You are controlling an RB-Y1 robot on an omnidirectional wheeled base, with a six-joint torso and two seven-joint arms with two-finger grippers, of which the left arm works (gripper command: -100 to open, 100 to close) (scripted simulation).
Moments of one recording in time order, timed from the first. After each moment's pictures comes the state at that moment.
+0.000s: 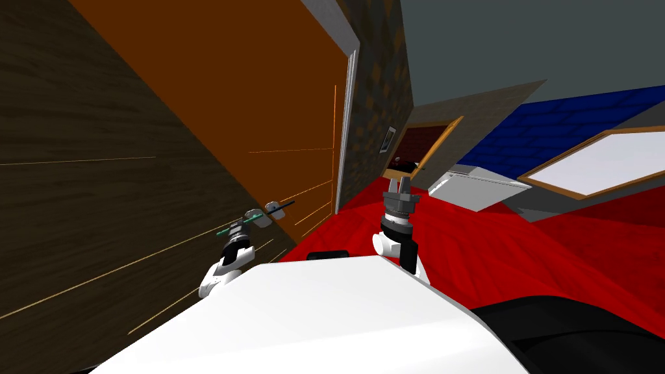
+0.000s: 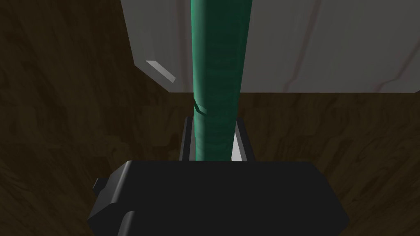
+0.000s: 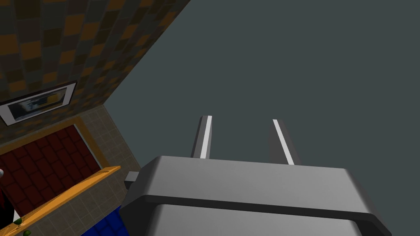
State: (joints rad) arm 0.05 0.18 0.71 -1.18 -0.14 -0.32 0.30
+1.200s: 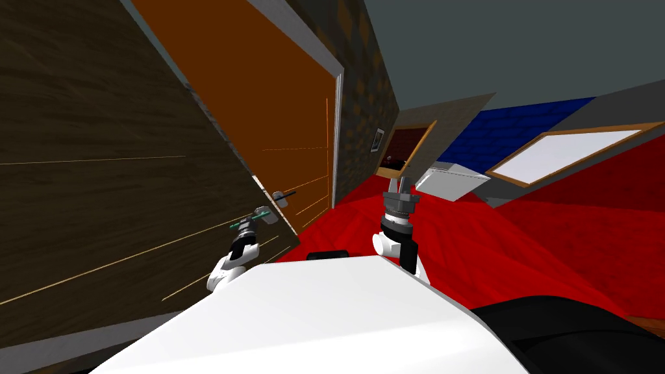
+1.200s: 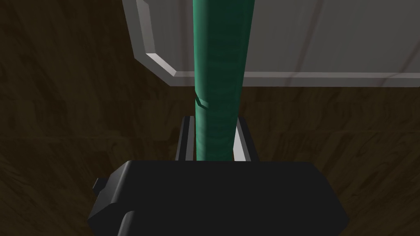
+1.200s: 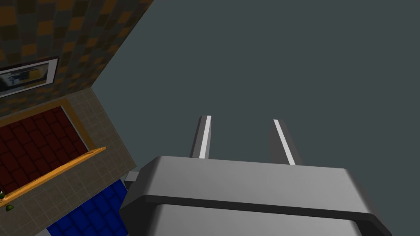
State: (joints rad) arm 0.05 0.20 0.62 -1.17 -0.15 -0.32 0.33
